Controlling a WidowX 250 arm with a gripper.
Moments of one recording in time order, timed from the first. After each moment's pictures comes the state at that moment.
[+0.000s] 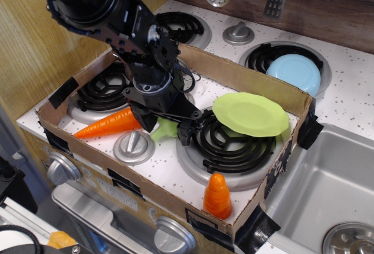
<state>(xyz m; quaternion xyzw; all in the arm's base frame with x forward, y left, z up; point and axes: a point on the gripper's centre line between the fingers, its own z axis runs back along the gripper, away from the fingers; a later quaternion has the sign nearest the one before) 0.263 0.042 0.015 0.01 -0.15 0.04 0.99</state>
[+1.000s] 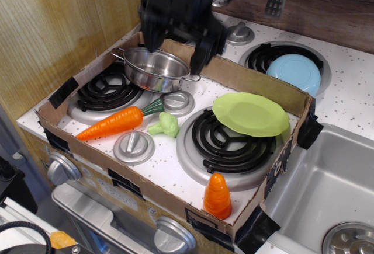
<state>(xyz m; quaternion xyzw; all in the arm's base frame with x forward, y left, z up) 0.284 0.035 0.129 0.12 -0.06 0.01 0.99</state>
